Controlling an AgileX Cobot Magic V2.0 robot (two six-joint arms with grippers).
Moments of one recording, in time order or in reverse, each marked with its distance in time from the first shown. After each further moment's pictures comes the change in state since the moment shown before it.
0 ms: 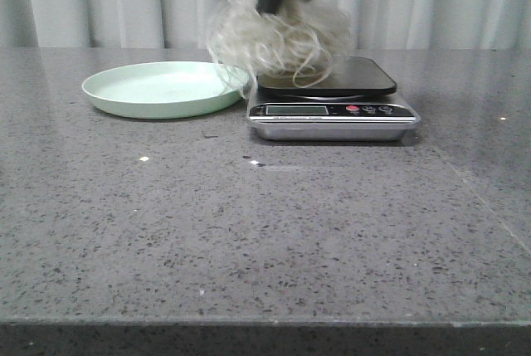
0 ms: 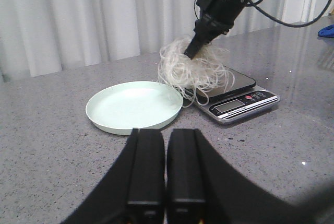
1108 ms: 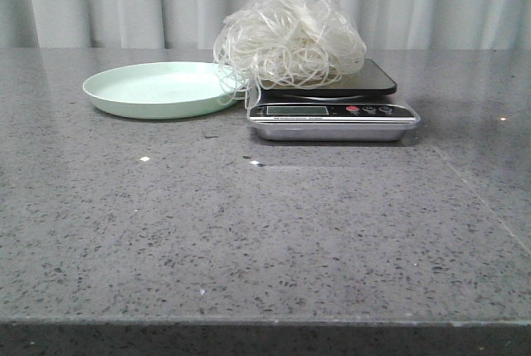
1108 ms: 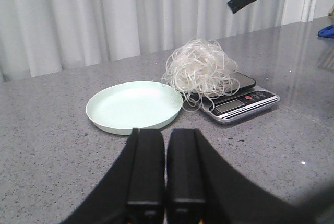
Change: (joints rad) left arm 0.000 0.000 0.000 0.000 0.000 0.000; right arm -0.025 -0.470 0.547 0.008 -0.357 0.003
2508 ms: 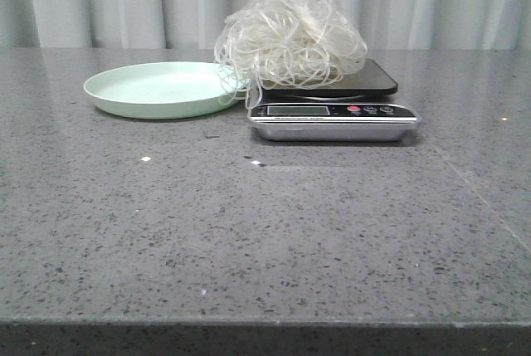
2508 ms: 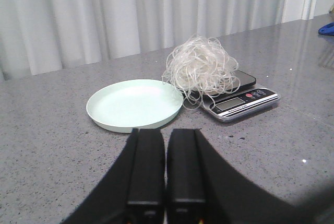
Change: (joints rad) left arm 0.000 0.000 0.000 0.000 0.005 0.000; right arm -0.442 -1.502 1.435 -0.016 -0.724 0.069
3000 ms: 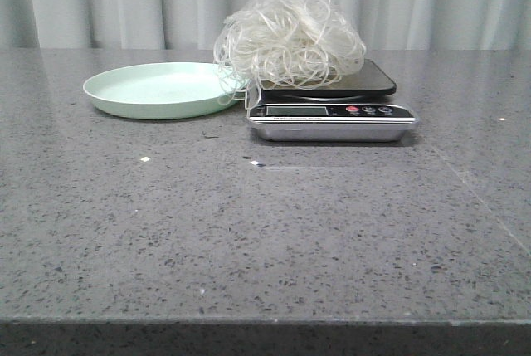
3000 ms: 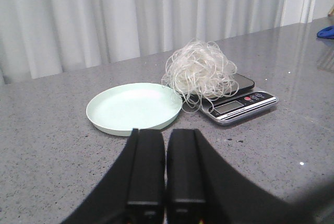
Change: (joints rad) left arm 0.000 0.000 -0.011 0.002 0.006 0.000; right arm 0.000 0.000 0.045 -0.043 0.105 0.000
